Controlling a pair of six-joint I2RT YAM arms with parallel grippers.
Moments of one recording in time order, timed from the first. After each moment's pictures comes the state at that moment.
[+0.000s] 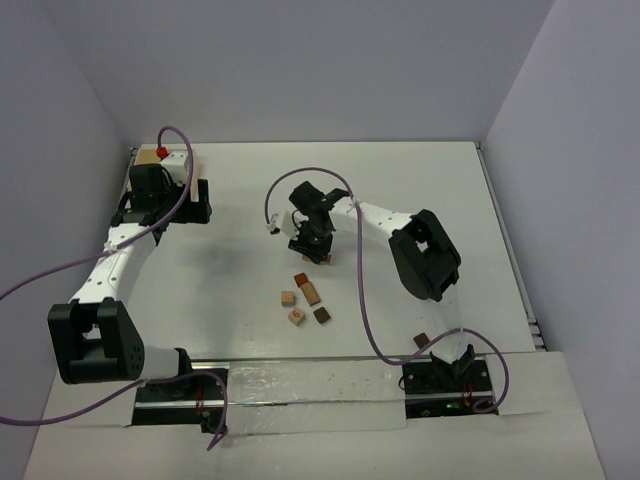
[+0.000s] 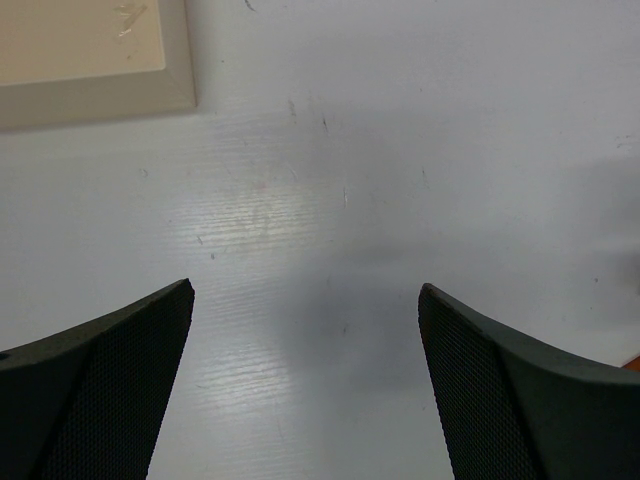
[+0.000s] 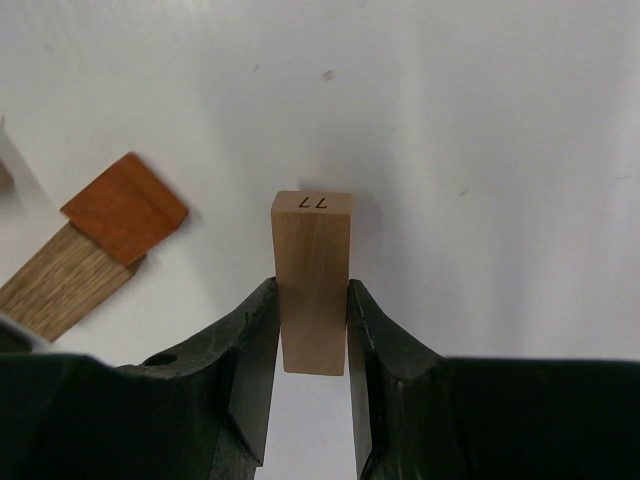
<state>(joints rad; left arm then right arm) 0.01 1.36 1.04 -0.35 0.16 0.08 0.72 2.09 1.60 -0.77 -0.18 -0.58</state>
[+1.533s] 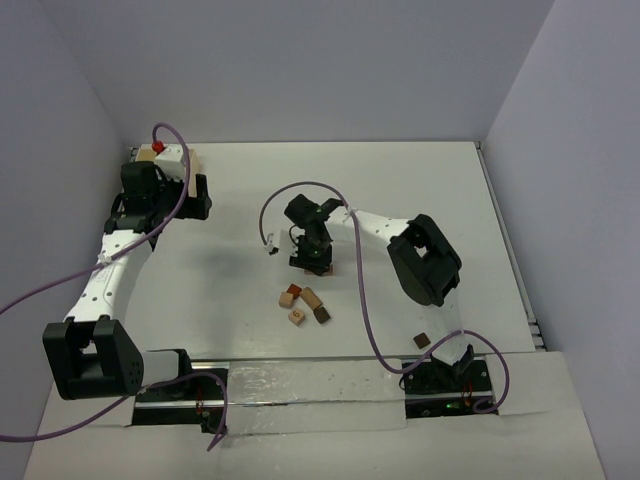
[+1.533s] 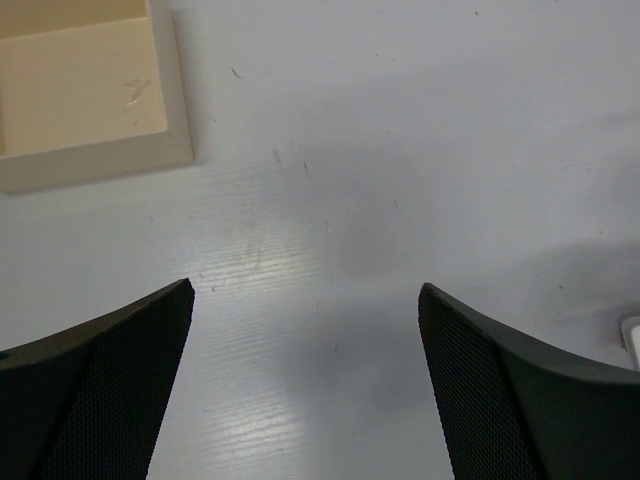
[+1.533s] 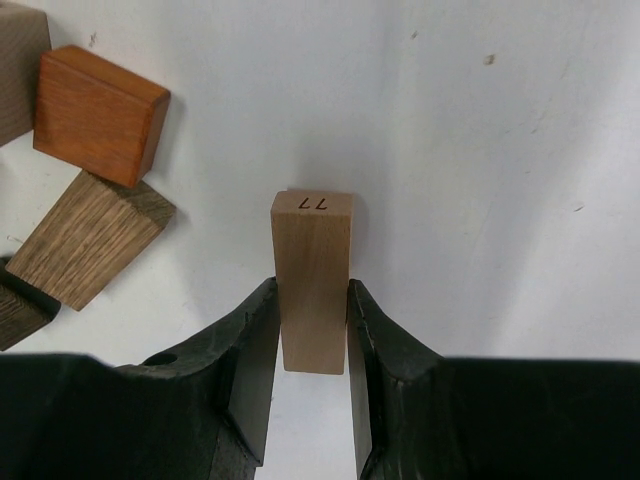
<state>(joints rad) 0.01 1.28 1.05 -0.32 0.22 0.11 0.78 2.06 1.53 -0.83 -0.18 -0.71</state>
